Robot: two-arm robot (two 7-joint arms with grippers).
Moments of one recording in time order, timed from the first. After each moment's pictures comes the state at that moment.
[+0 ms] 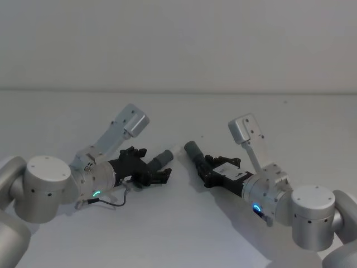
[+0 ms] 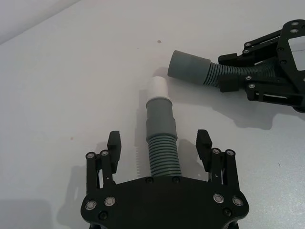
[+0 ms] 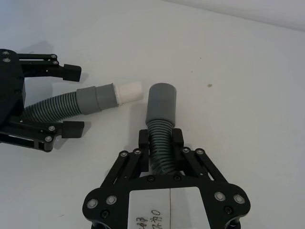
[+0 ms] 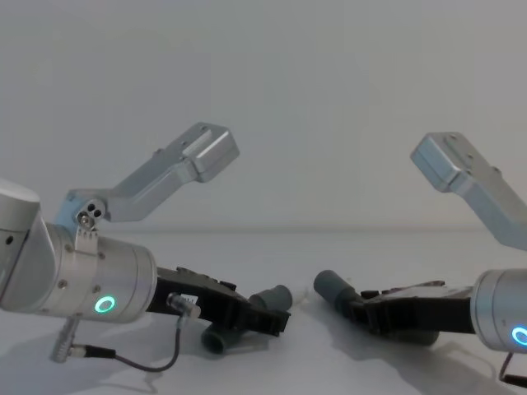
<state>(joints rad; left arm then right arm) -0.45 0.30 0.52 -1.39 -0.20 0.46 -0.44 0.31 0.25 -0.42 -1.40 0.25 0.39 0.28</state>
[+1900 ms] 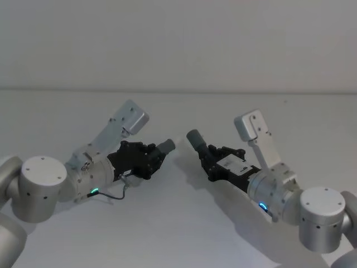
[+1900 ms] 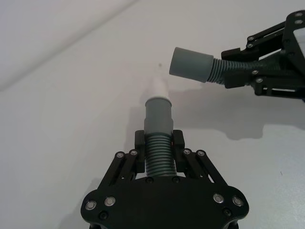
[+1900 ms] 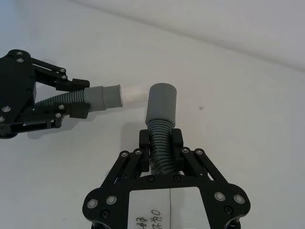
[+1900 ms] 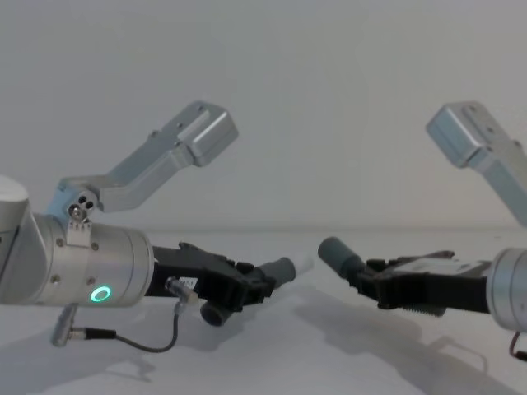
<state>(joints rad) -0.45 0.32 0.52 -1.40 -0.17 0.34 -0.44 0.29 0.28 -0.41 -1.46 0.22 0.31 0.28</state>
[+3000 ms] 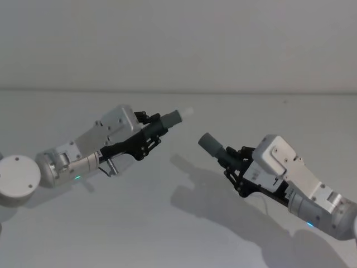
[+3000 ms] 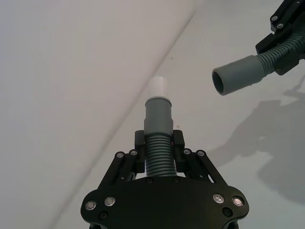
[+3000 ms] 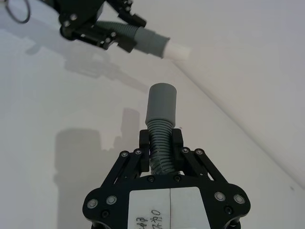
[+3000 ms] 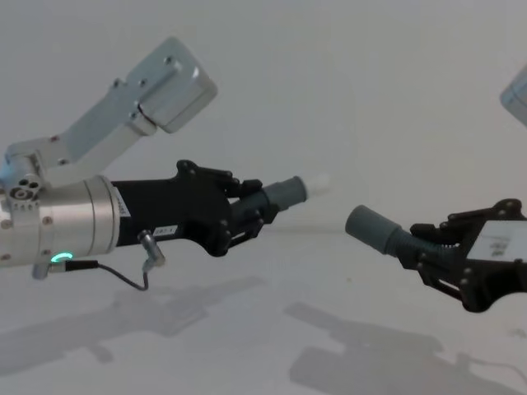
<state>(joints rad) -0.49 0.41 0.54 -1.37 -0.01 -0.20 -0.50 0.15 0.56 -0.42 -1.73 0.02 0.09 0.38</state>
